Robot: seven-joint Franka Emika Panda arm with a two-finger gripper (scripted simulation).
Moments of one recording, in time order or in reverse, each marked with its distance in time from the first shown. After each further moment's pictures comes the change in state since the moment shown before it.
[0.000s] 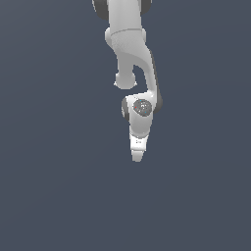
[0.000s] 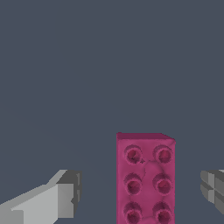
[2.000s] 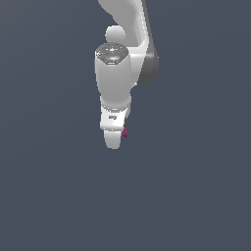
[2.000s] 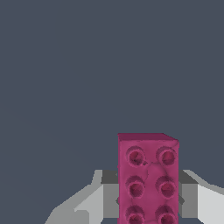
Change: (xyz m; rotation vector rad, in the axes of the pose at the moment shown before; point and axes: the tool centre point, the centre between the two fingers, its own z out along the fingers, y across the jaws) arm -0.083 0.048 -0.193 -0.002 0.003 -0.002
